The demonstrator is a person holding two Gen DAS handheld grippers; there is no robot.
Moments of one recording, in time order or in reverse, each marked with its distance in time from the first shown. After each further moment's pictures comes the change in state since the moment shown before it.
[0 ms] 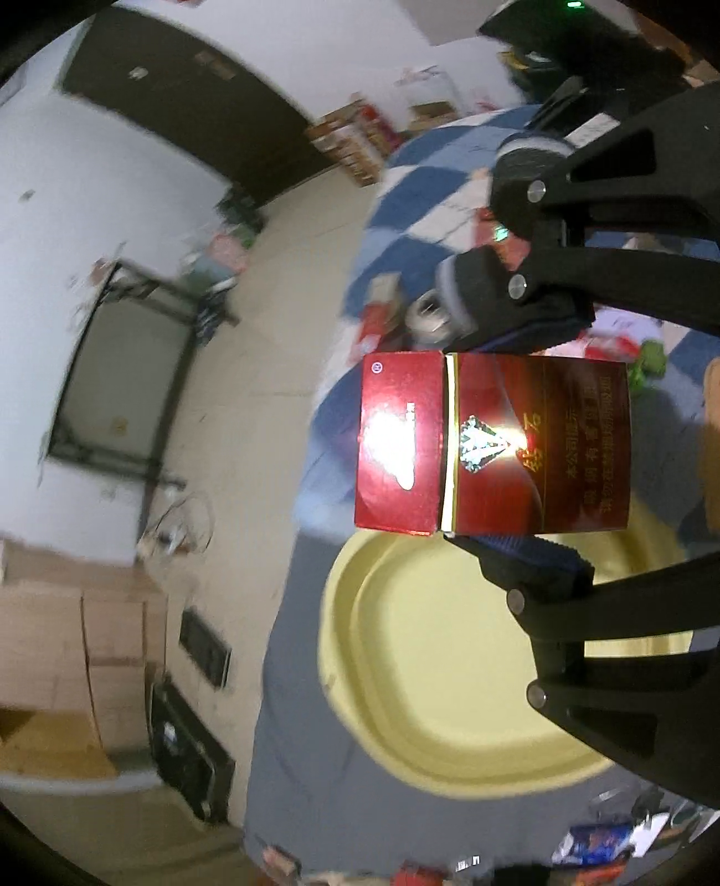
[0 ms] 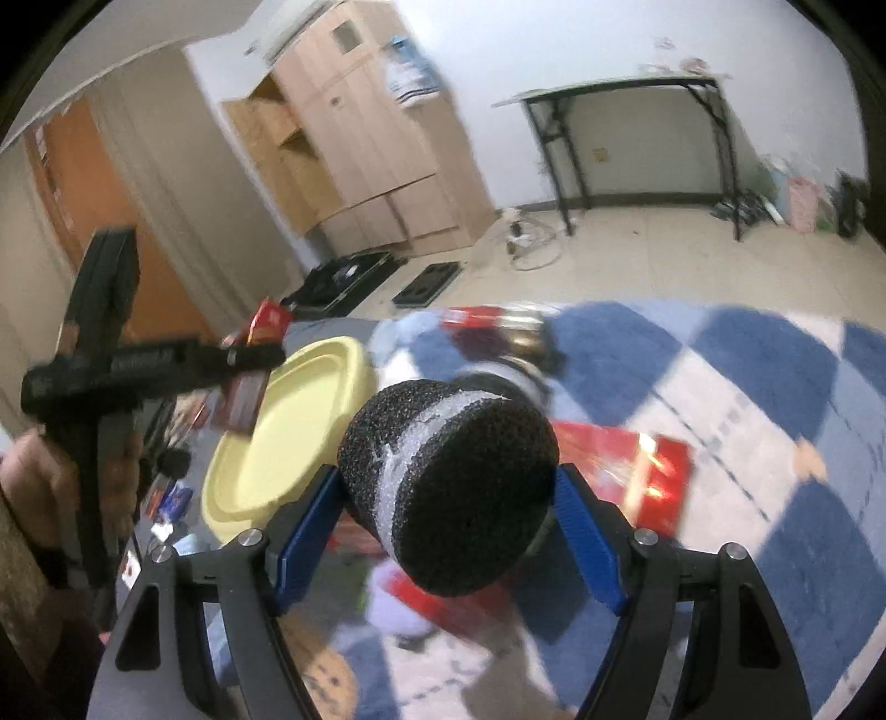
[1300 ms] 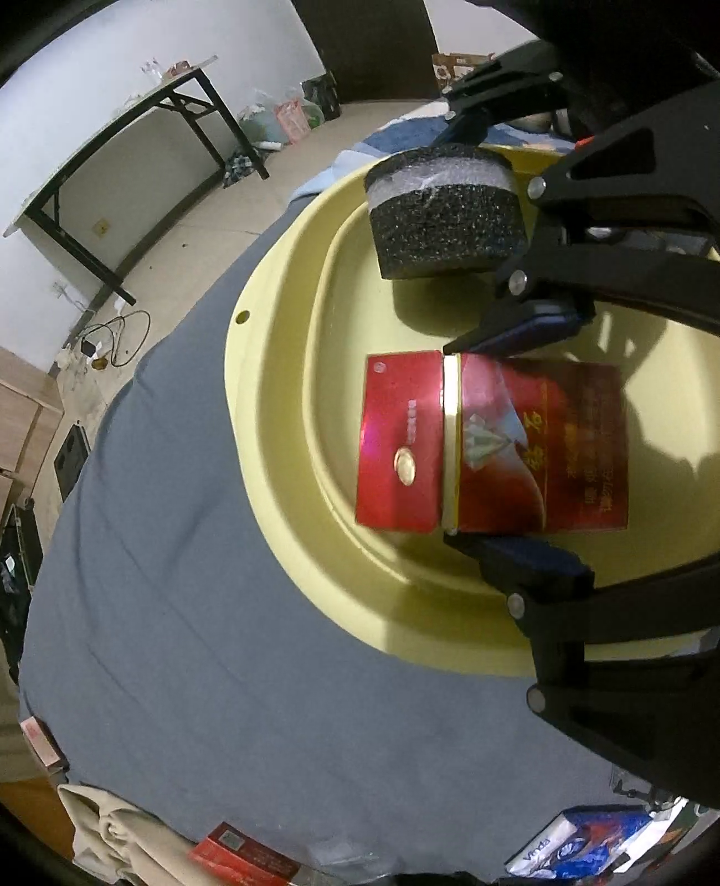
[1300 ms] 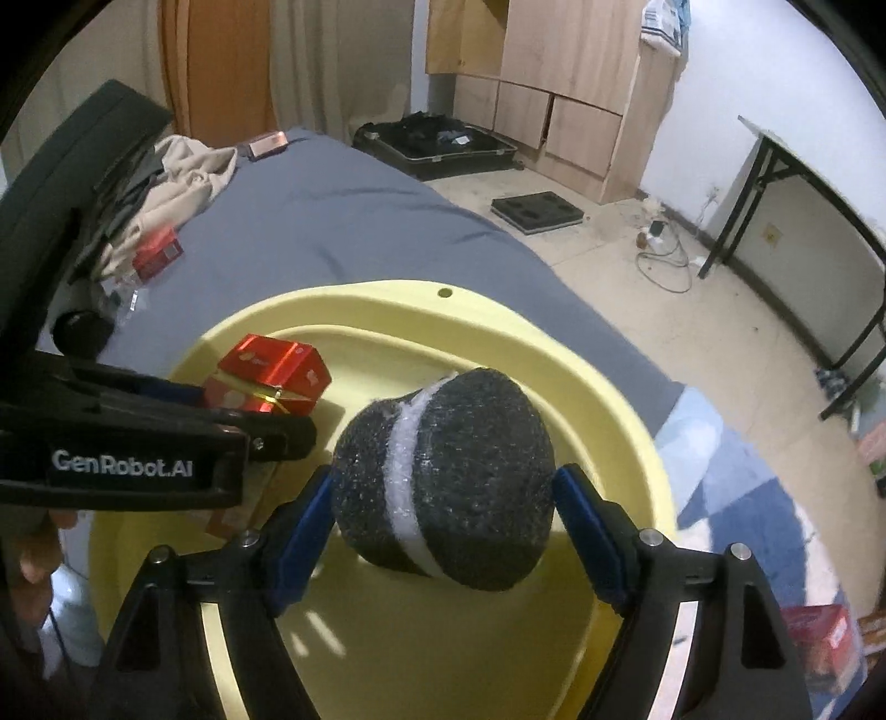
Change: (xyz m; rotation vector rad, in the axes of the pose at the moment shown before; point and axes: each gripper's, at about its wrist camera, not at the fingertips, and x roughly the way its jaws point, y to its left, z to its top) left arm 0.097 0.200 -0.010 -0.427 0.227 0.130; right arm 0.294 0.213 0.071 -0.550 0.280 -0.059
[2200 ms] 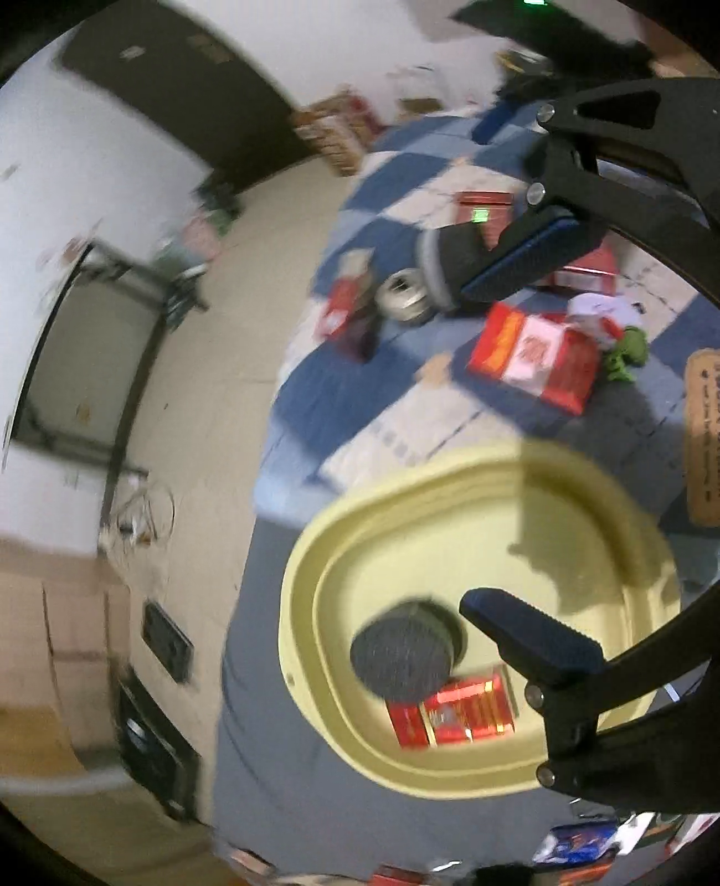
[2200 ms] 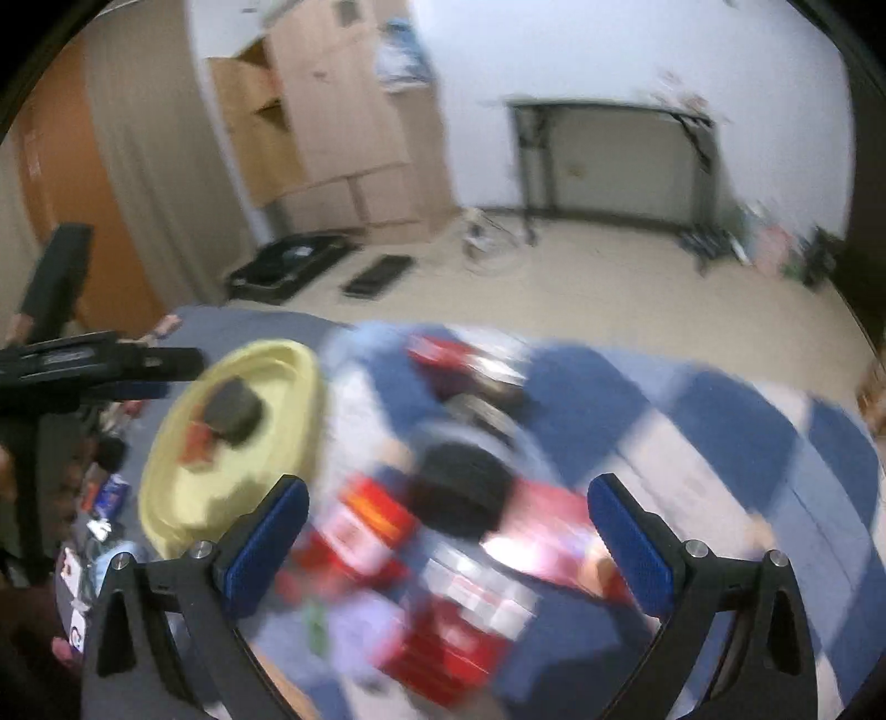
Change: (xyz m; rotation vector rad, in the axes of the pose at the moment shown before) left arm -0.082 -0.191 -0.116 0.457 -0.096 -0.088; right arm -0.242 -0.160 -0.252 0.558 -0.190 -0.134
